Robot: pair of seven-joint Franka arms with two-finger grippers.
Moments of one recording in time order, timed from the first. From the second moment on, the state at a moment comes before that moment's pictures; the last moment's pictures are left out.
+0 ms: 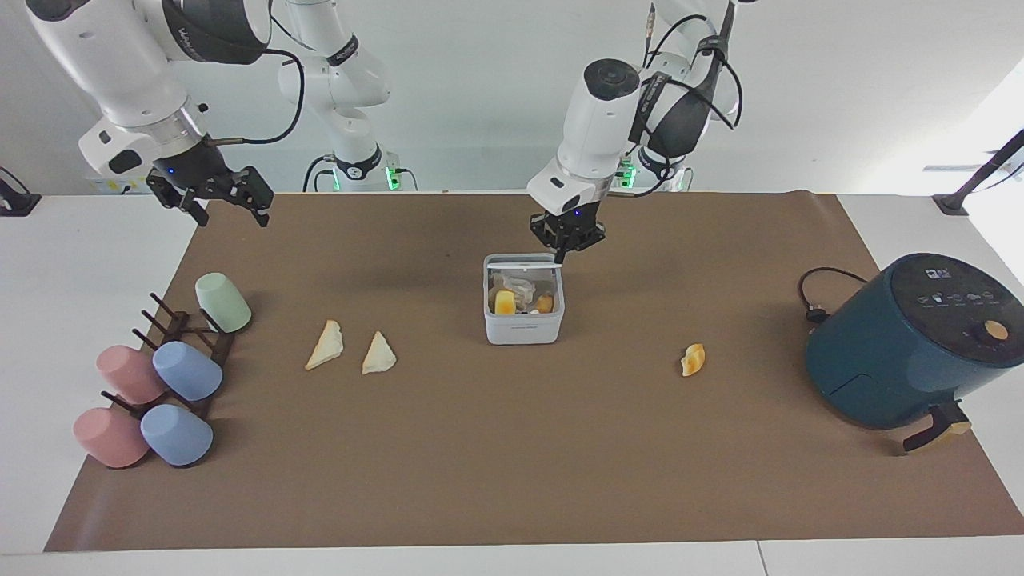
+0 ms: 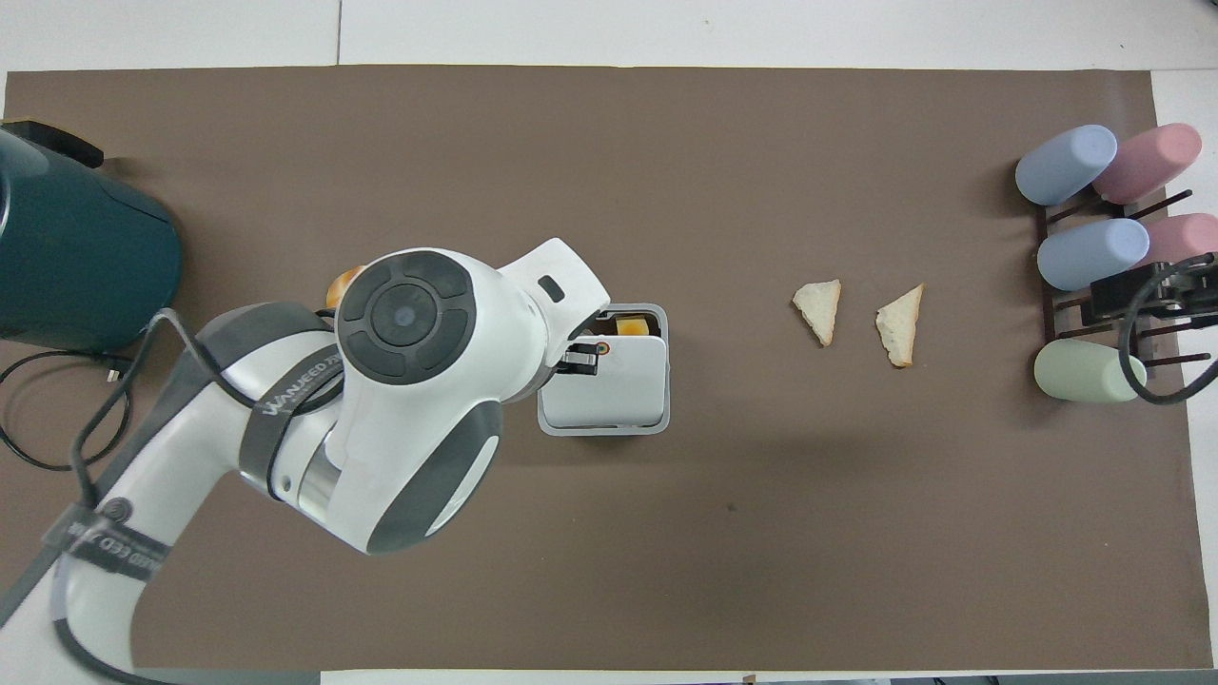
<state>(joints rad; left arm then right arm) -0.69 0.04 0.05 -1.83 -0.08 1.92 -0.44 0.00 -0.06 -0.07 -1.72 0.05 1.68 -0.02</state>
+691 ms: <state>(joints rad) -0.44 -0.12 0.06 -1.89 -0.08 1.75 -0.27 0.13 0.03 -0.06 -2.12 0.08 2.28 -0.02</state>
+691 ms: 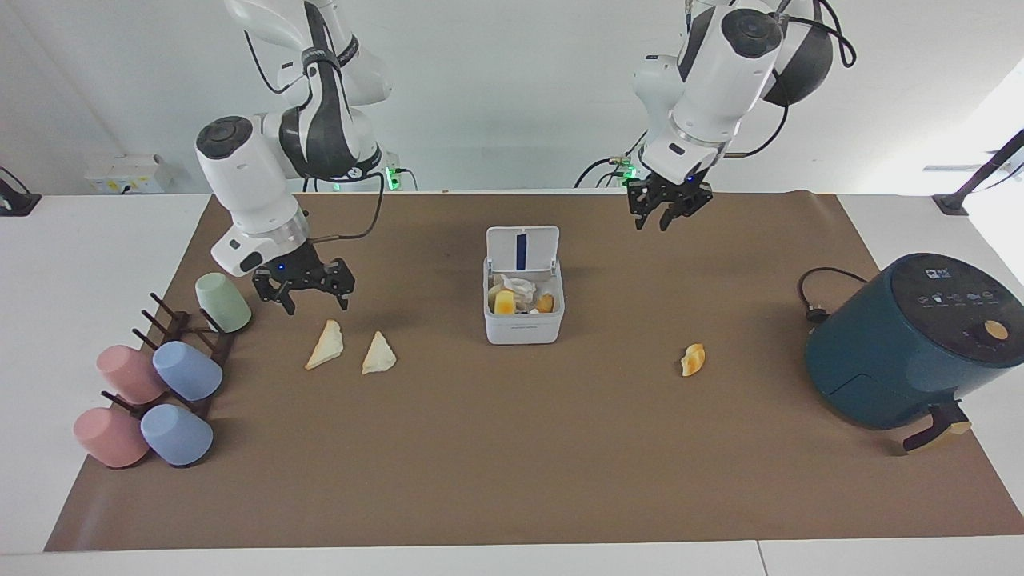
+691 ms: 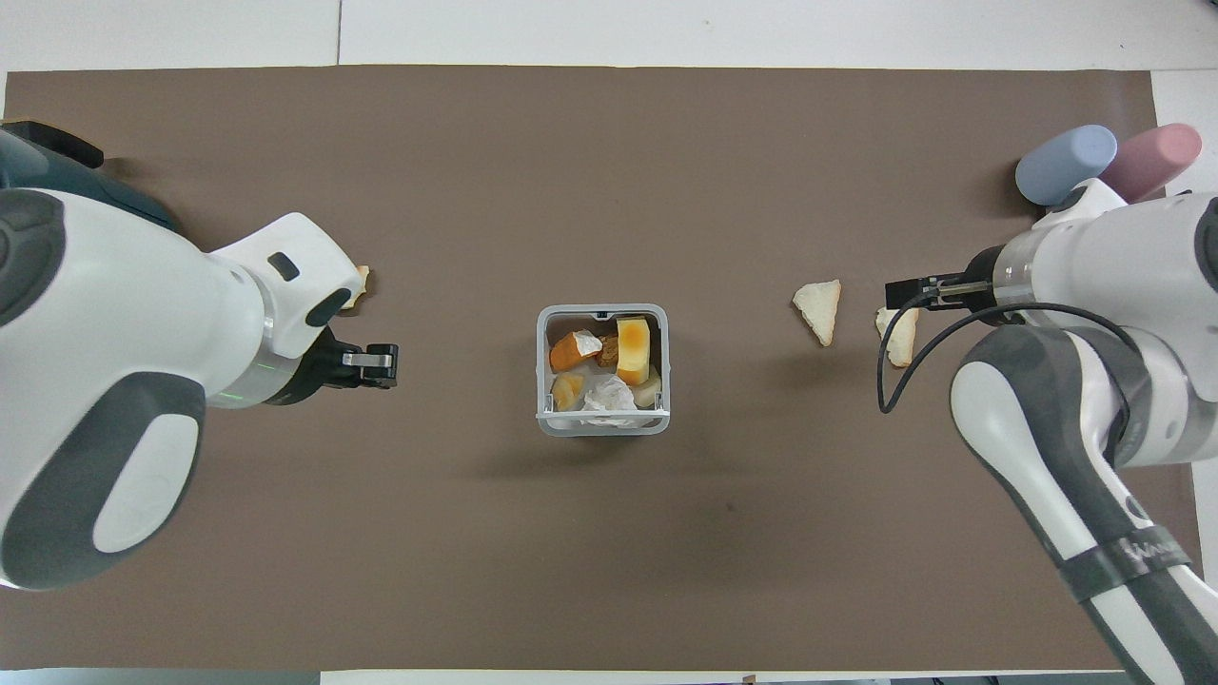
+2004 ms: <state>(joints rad) -0.19 0.15 0.04 -1.88 -0.02 2.11 0.02 0.08 0.21 -0.06 -2.20 0.08 2.38 -0.23</state>
